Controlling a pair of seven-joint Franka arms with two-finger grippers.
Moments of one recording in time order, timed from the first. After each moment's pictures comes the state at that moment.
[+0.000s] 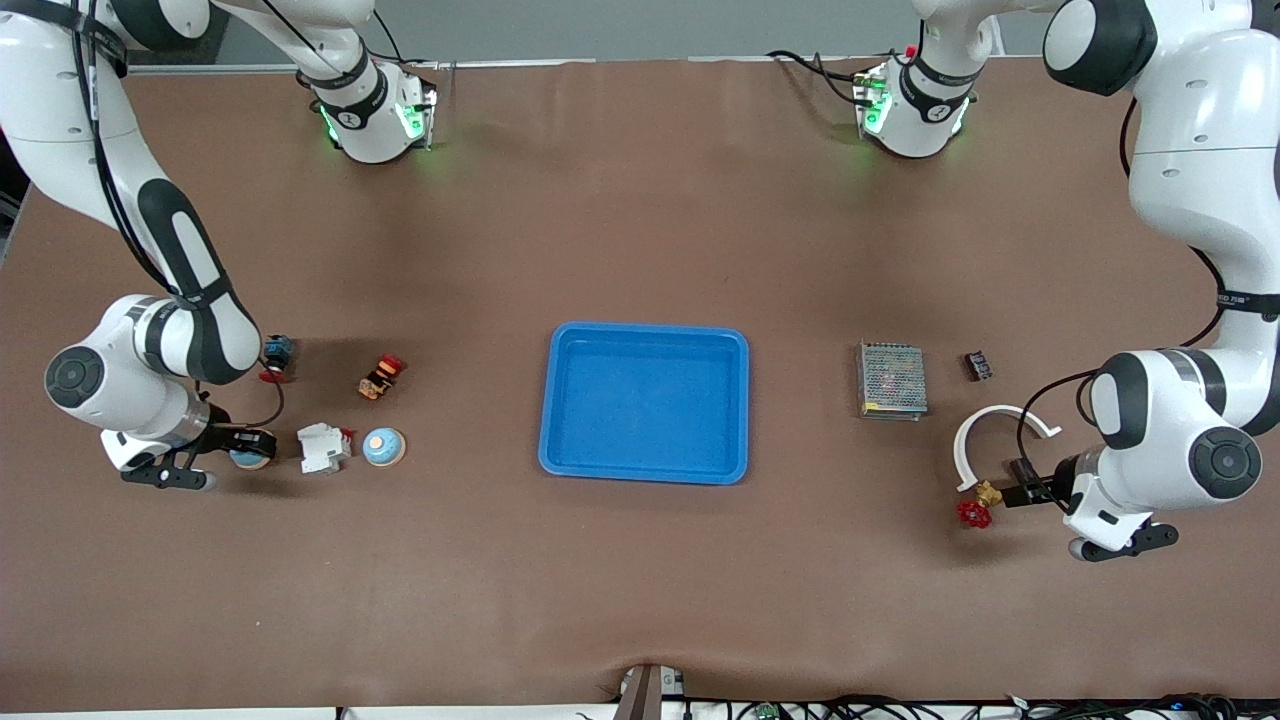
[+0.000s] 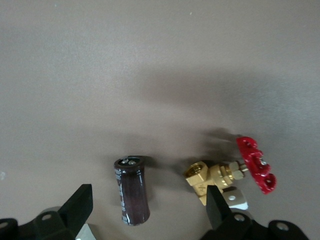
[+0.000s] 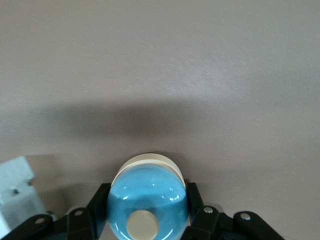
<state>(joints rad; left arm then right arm) 0.18 0.82 -0.14 -1.36 0.15 2.12 -0.22 -0.18 0.64 0.00 -1.83 0.00 2.50 -0.08</state>
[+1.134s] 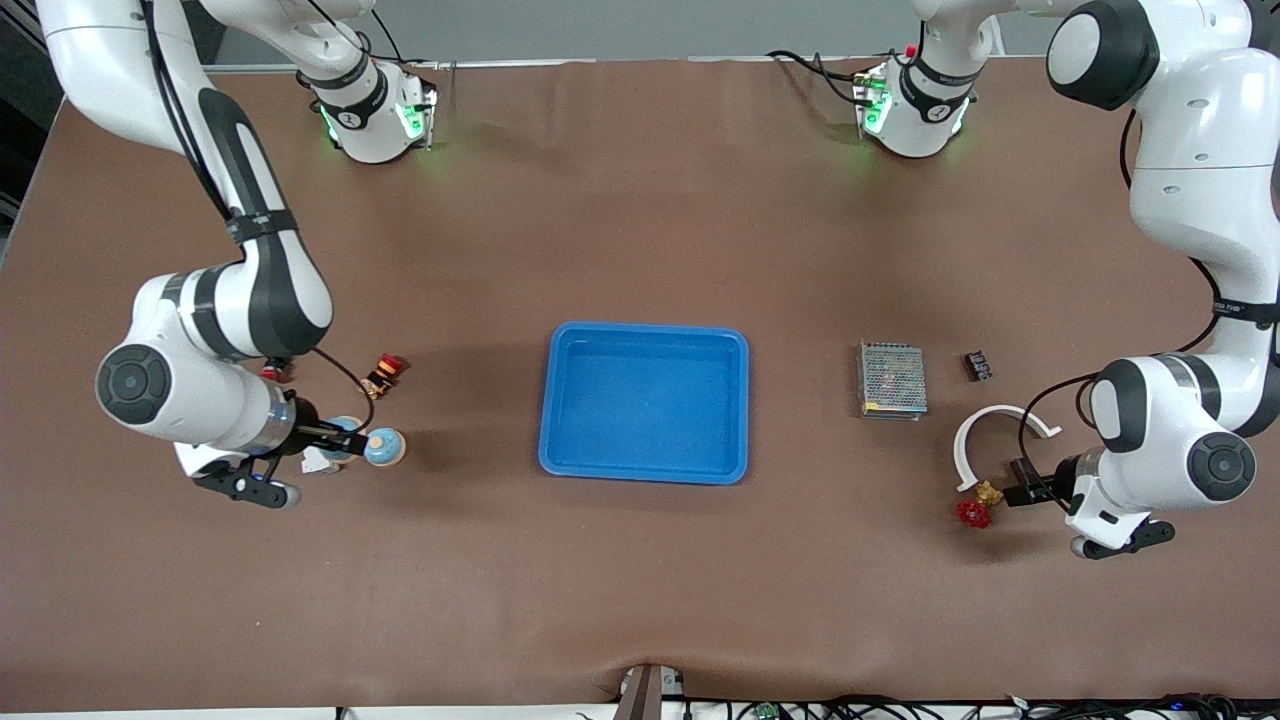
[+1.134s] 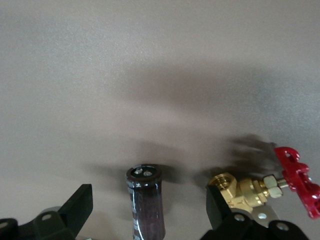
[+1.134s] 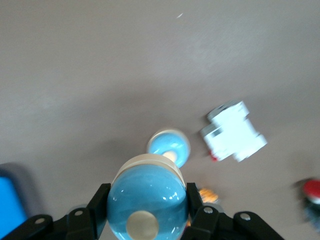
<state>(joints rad) 0.20 0.86 -0.14 -1.36 0.15 2.15 -0.22 0.14 0.49 0.02 -1.62 0.08 2.04 0.41</state>
